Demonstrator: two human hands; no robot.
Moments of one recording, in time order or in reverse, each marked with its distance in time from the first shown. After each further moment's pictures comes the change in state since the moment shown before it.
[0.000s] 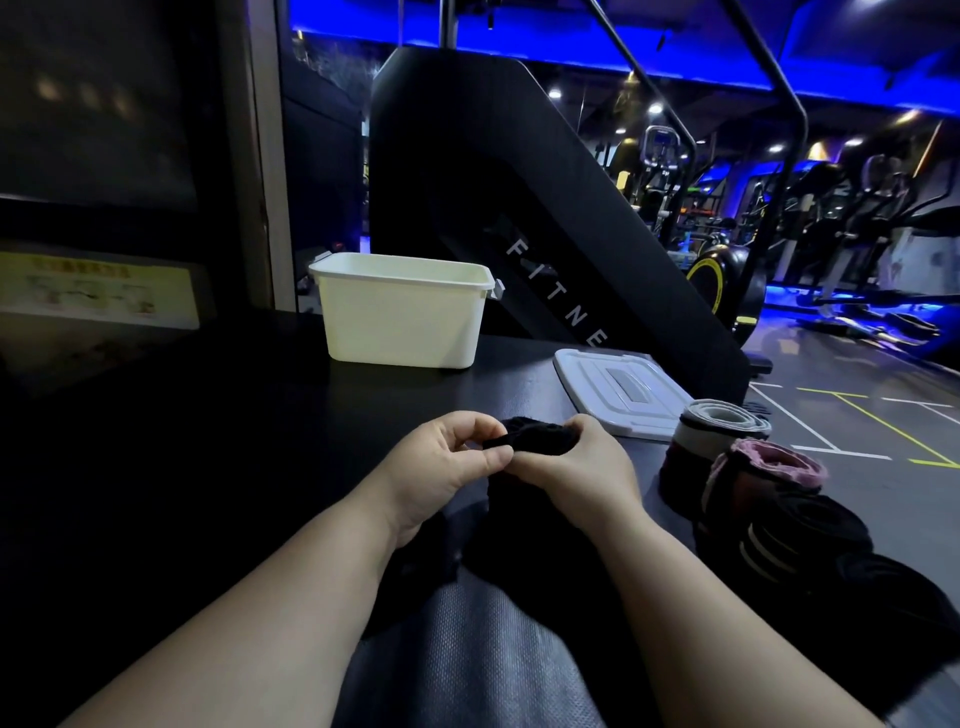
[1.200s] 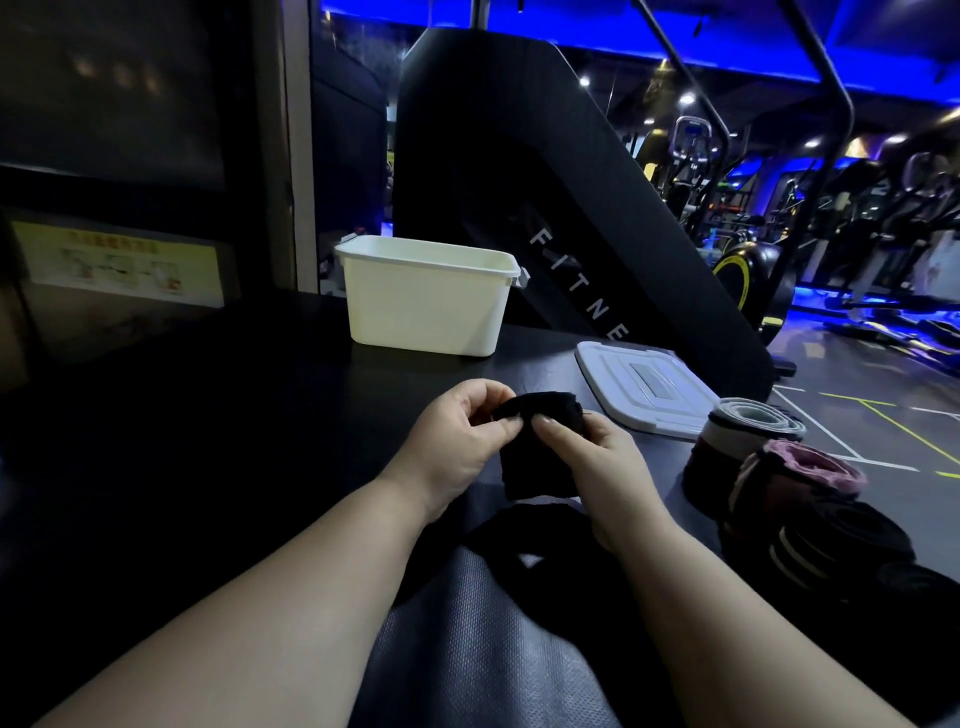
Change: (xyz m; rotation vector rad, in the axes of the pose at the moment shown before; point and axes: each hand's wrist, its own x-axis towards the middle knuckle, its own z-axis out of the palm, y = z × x) left_hand 0.015 -0.015 -0.004 -0.012 0.115 0.156; right_hand 0.009 0.017 0.025 0.668 -0.154 -0.053
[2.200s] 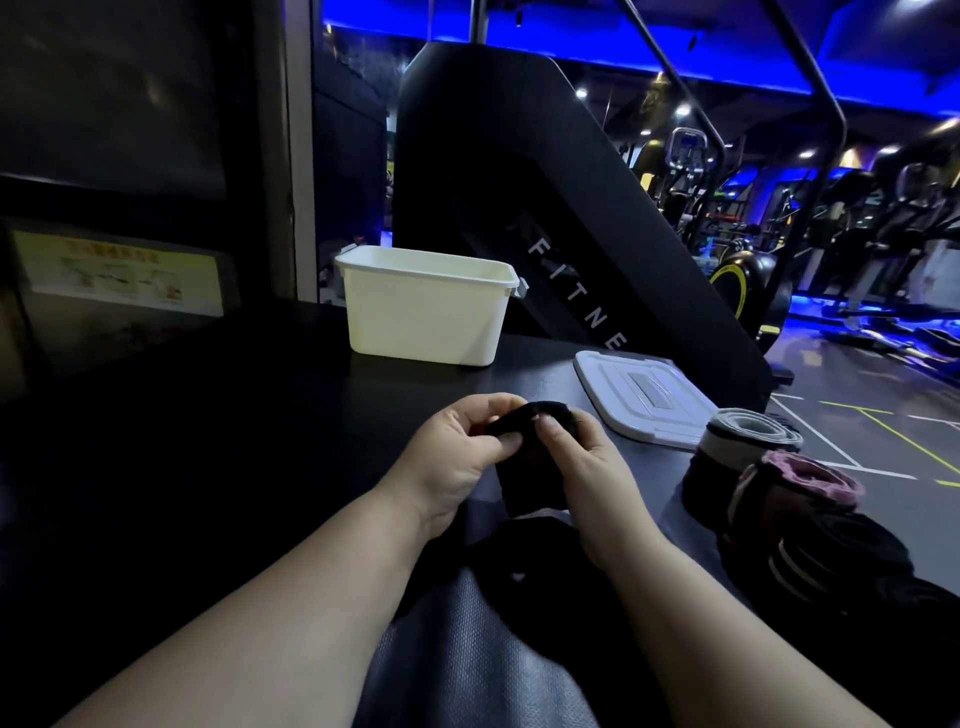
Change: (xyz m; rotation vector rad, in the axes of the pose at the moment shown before) left_hand -0.004 0.007 0.004 -0.217 -0.011 -0.054; right_hand -0.005 -0.007 0.013 -0.005 0.010 -0.041
